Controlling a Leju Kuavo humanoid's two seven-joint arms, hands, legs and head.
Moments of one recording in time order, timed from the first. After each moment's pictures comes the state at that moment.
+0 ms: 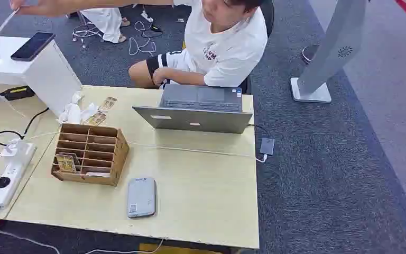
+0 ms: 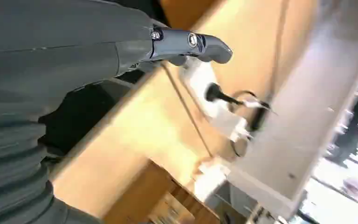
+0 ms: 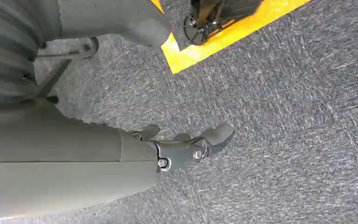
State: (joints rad) left arm 0.27 -0.31 0.99 -1.56 0.57 -0.39 -0.28; right arm 0.02 0.14 -0.31 -0.21 0.06 -0.39 -0.22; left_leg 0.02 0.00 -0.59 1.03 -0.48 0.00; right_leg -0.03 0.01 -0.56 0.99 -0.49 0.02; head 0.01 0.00
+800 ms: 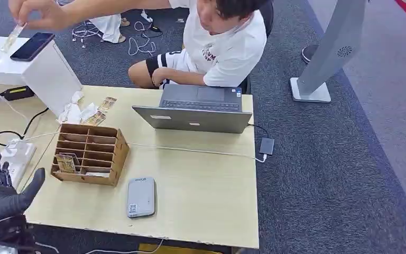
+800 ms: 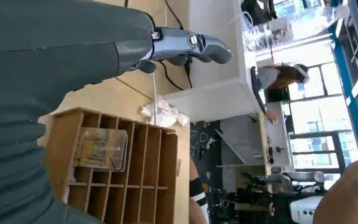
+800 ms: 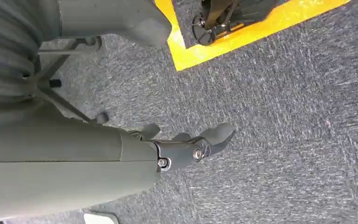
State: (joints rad) left arm 0.06 -0.14 0.57 -1.66 -0.04 -0.11 -0.33; right arm 0.00 0.14 -0.29 -0.20 0.16 -0.38 -0.17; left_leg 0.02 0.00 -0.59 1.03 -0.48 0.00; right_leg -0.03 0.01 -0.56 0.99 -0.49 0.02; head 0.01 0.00
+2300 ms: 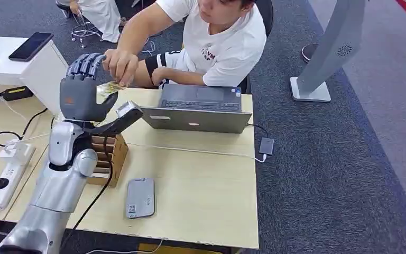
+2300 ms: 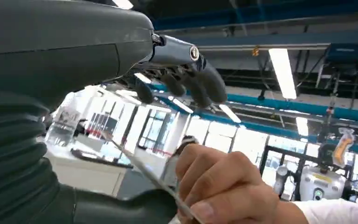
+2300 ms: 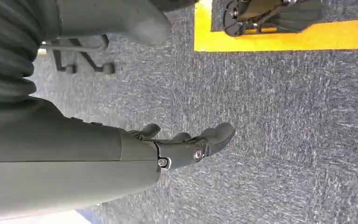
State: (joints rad) left arm -0.53 0.15 -0.21 -1.29 -1.16 0.37 0.01; right arm -0.01 0.15 -0.15 -0.19 0.42 -0.33 -0.02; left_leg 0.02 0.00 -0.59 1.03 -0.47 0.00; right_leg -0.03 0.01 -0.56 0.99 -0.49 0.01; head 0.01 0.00
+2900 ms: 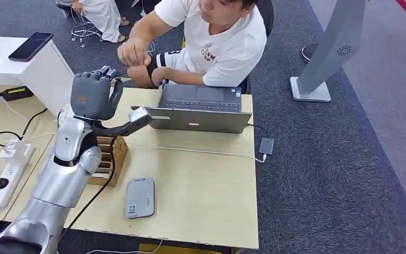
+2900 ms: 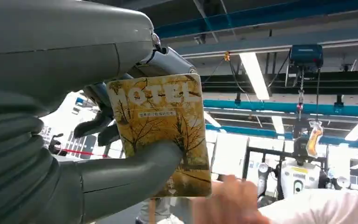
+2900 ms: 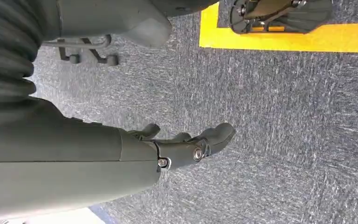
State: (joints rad) left arm -0.57 0.17 -0.28 -1.24 -1.18 0.37 0.01; right arm -0.01 0.16 -0.12 -0.19 0.46 -0.34 0.00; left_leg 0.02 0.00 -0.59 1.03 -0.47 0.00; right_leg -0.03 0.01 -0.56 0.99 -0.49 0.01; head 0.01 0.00
